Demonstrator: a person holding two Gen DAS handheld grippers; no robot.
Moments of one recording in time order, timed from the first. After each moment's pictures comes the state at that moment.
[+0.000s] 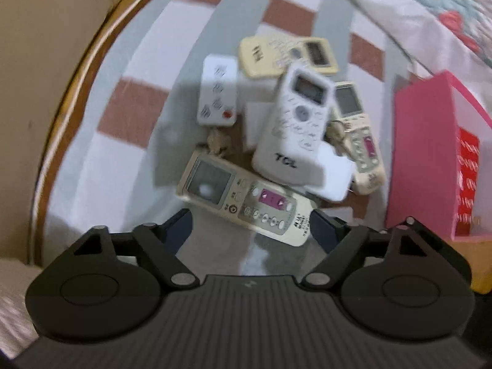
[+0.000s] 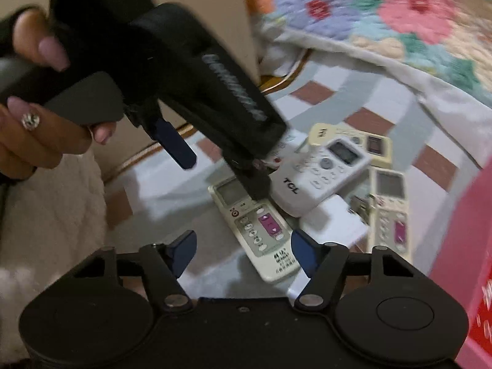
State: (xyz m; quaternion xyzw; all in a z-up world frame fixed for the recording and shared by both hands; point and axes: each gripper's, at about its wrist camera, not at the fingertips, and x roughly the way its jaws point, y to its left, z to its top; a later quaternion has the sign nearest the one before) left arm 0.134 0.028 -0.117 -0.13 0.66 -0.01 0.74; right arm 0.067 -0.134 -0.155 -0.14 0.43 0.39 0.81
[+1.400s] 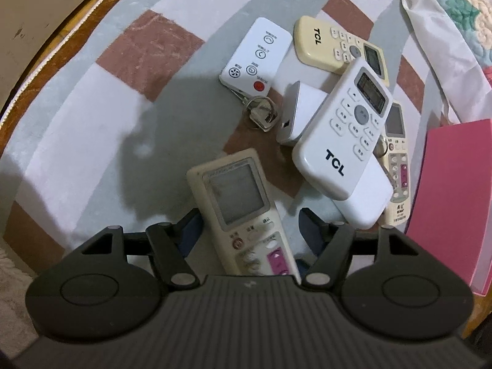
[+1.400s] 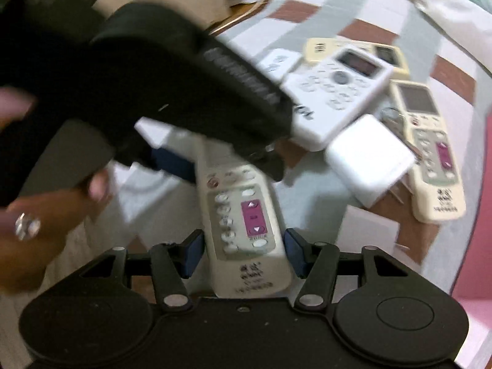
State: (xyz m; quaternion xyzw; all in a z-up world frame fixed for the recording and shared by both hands) left arm 0.125 0.053 -0.180 -0.25 0.63 0.03 0.73; right arm 0.079 -0.104 -0.189 -0.10 0.55 0.32 0.77
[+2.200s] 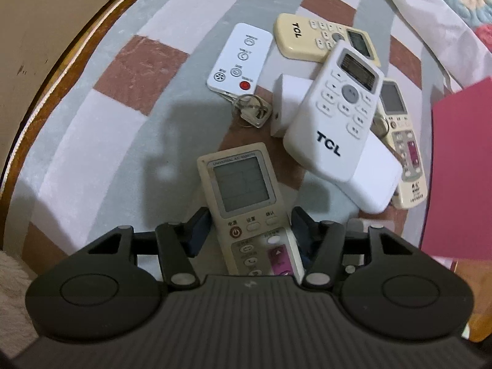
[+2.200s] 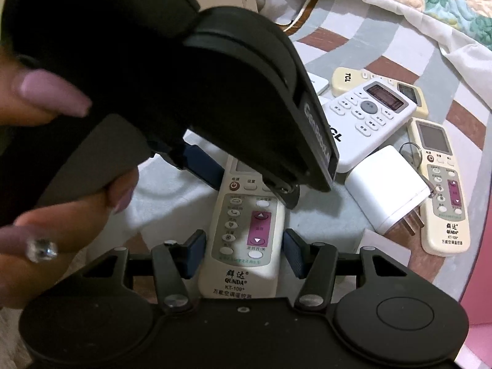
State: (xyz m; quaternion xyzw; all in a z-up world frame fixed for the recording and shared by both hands) left arm 0.115 0.032 -0.173 -0.16 0.62 0.02 0.77; right arm 0.059 -0.097 -0.195 -0.13 0.49 0.33 0.79
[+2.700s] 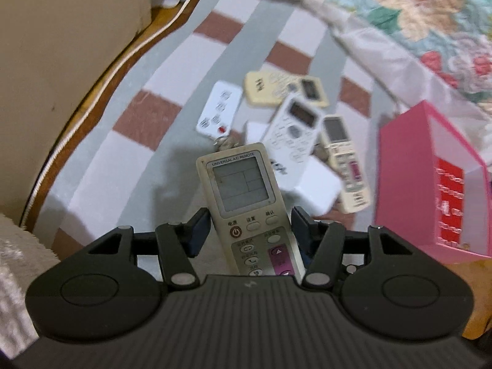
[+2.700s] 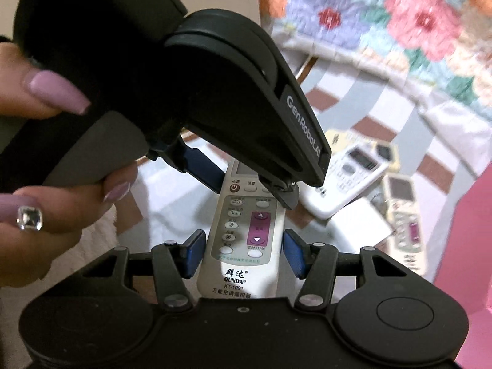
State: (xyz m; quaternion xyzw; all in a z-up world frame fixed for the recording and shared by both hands) left arm 0.084 0.035 -0.084 -0.16 0.55 -0.01 0.82; right arm 0.008 -0.111 -0.124 -0.14 0.40 0.33 0.84
